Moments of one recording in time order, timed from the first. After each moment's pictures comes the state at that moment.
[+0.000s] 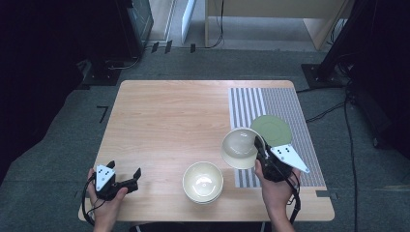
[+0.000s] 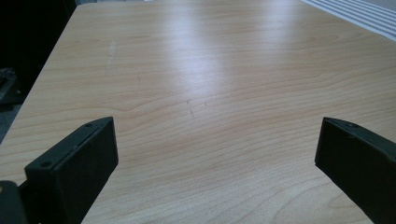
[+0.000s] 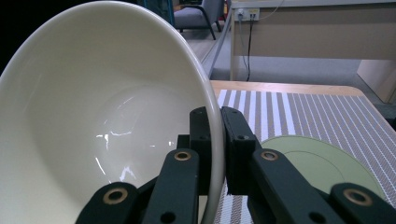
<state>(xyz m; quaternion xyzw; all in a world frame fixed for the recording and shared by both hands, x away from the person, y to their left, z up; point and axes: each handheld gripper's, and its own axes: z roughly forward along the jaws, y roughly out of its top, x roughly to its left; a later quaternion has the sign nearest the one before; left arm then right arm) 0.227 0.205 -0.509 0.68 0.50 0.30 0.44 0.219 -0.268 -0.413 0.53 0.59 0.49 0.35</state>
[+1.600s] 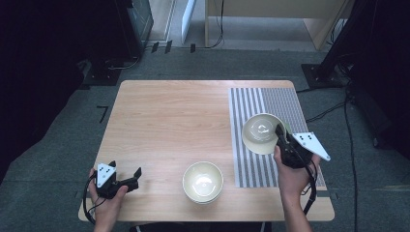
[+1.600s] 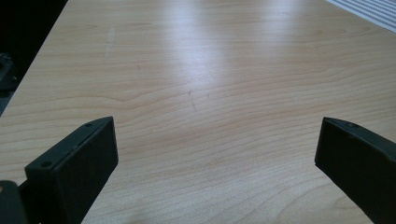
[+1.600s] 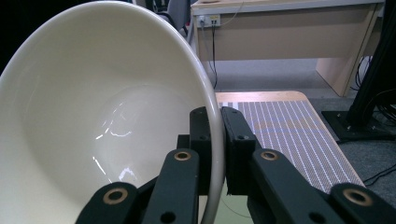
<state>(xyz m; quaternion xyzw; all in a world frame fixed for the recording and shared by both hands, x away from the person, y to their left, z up) 0.232 0.205 -0.511 0.68 0.52 0.29 0.44 0.244 -0.316 -0.401 0.58 0.55 0.47 0.38</state>
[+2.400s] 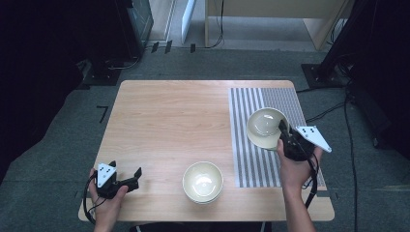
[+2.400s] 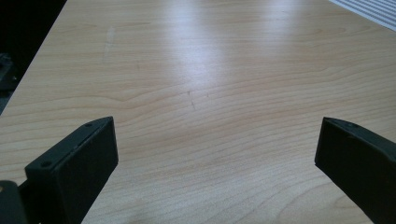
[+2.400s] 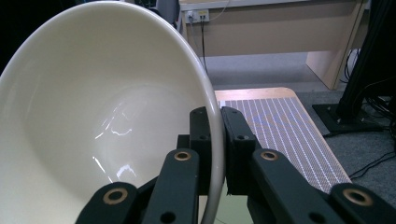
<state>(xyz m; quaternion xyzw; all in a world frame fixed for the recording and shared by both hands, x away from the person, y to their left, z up) 0.232 0.204 -0.512 0.68 0.51 0.29 0.43 0.264 -0.329 -0.404 0.59 0.54 0.46 0.38</state>
